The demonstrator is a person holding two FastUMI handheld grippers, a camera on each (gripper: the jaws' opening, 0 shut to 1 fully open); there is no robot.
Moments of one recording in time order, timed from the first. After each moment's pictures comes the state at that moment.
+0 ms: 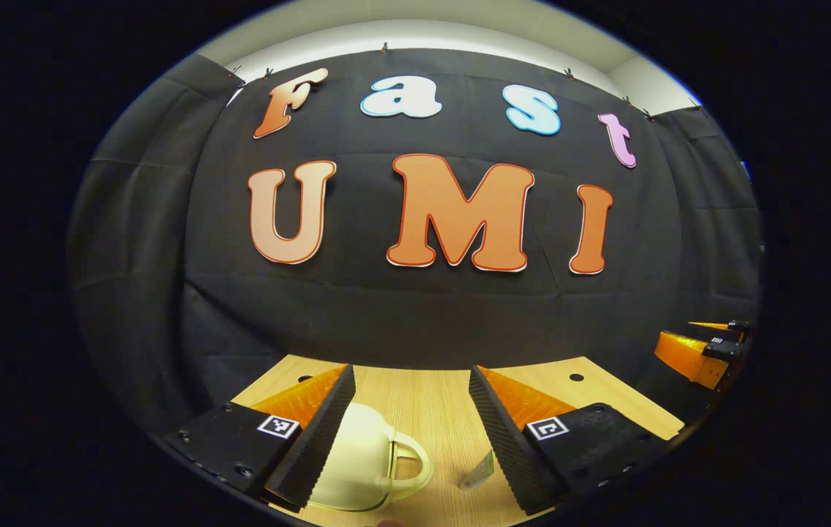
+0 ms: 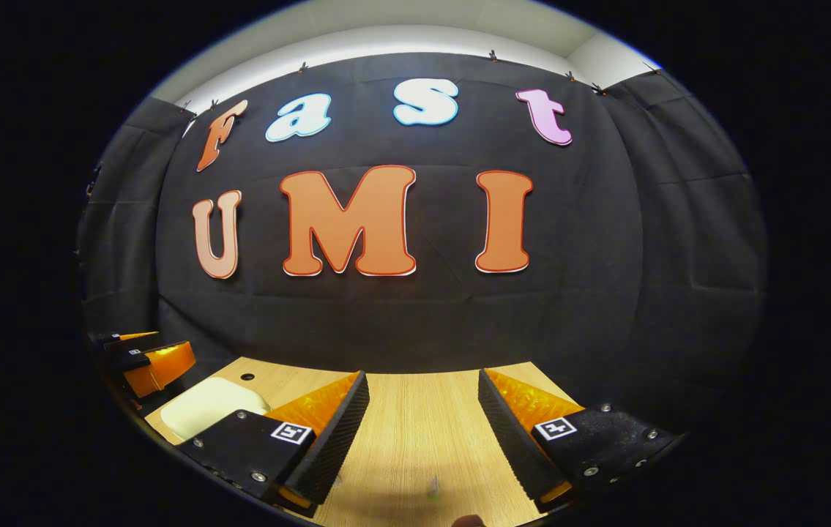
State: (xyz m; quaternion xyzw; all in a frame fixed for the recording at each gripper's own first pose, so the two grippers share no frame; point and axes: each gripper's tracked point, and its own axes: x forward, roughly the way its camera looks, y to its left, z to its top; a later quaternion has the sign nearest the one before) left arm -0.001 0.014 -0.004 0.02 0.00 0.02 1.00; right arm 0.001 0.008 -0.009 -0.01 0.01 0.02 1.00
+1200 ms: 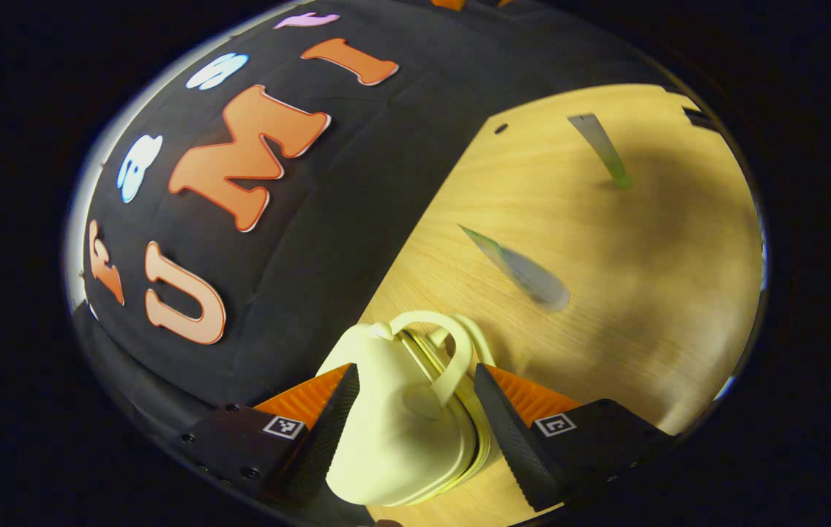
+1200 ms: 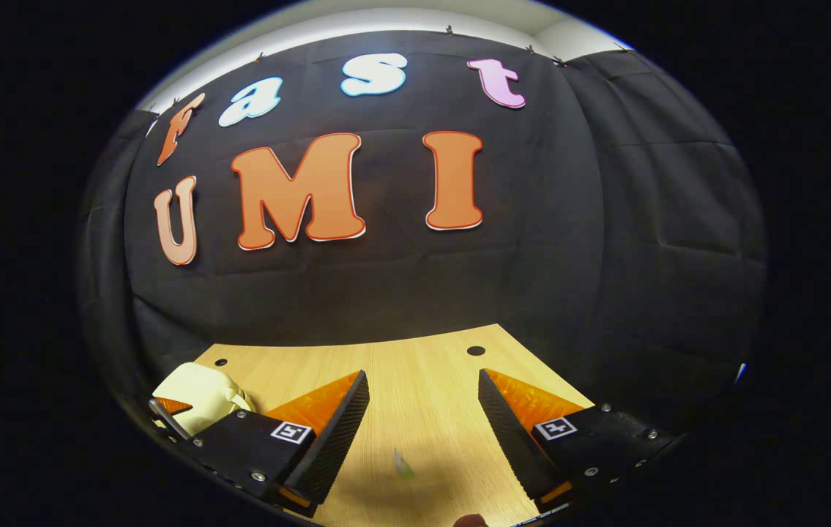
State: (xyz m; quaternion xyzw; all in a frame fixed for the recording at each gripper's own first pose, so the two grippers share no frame) left arm 0.010 0.017 -0.240 0.54 0.19 -0.05 0.82; right arm -0.007 -0.063 -0.062 0.03 0.08 -0.06 0.99
